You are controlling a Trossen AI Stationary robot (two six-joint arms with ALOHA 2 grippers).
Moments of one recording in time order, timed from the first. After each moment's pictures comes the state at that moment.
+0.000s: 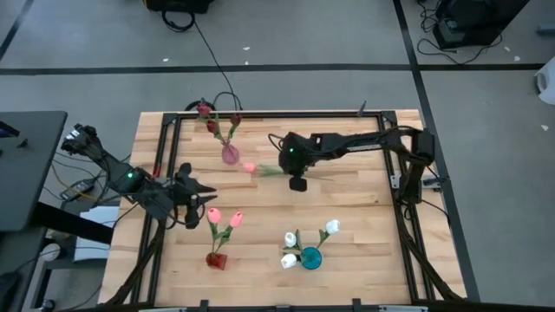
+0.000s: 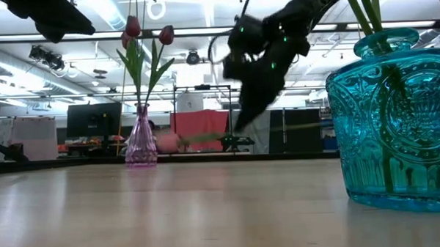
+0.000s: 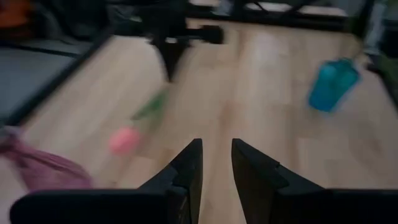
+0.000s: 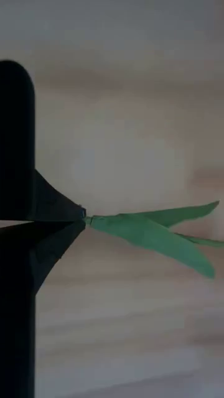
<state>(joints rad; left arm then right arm) -0.63 0.74 0.68 -0.59 -0.75 -0.53 -0.24 1.84 1.23 -0.42 -0.17 -0.17</state>
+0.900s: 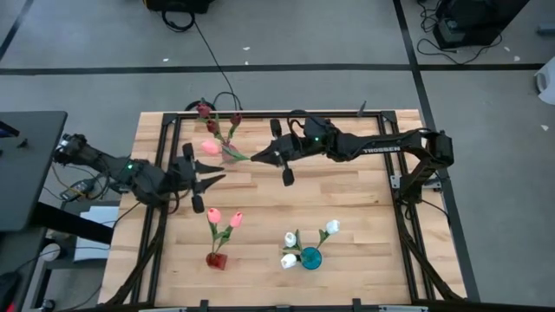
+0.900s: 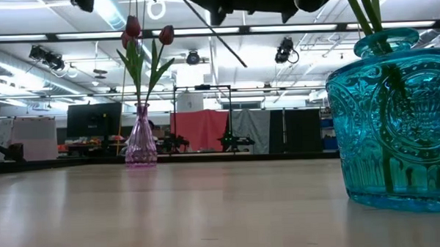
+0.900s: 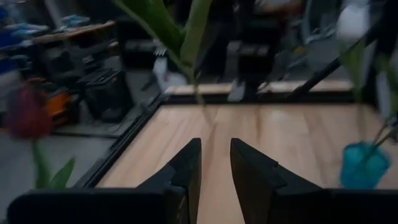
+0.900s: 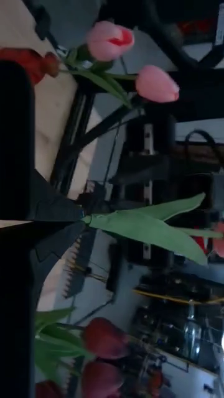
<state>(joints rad) -0.42 0.70 0.69 -0.17 -0.70 -0.01 -0.18 1.69 1.23 0.44 -0.40 -0.18</state>
